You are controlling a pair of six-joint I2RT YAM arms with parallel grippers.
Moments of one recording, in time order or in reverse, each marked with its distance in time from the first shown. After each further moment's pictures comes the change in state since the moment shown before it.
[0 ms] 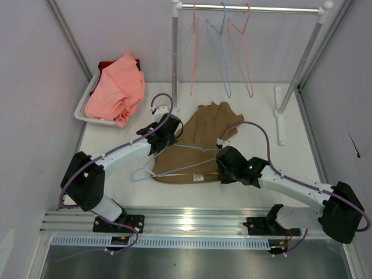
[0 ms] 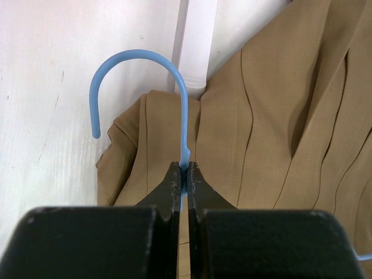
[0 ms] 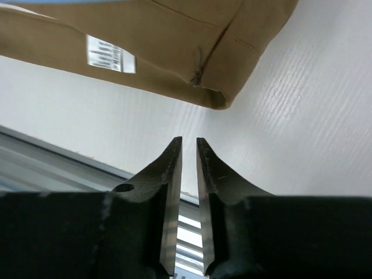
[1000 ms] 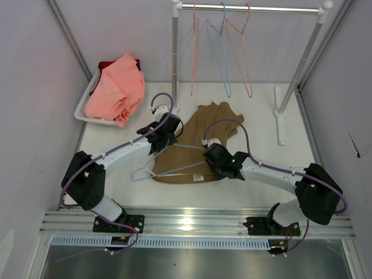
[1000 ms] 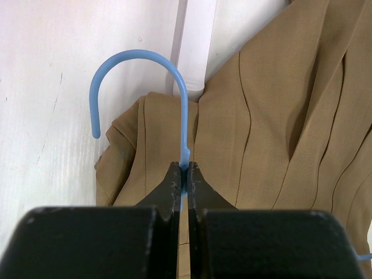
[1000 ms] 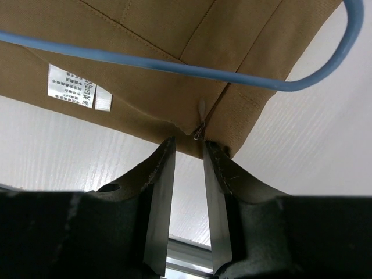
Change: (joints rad) left arm 0.008 0.010 0.016 -0.006 0.005 0.001; right arm 0.026 0.264 0.097 0.070 0.079 -0.208
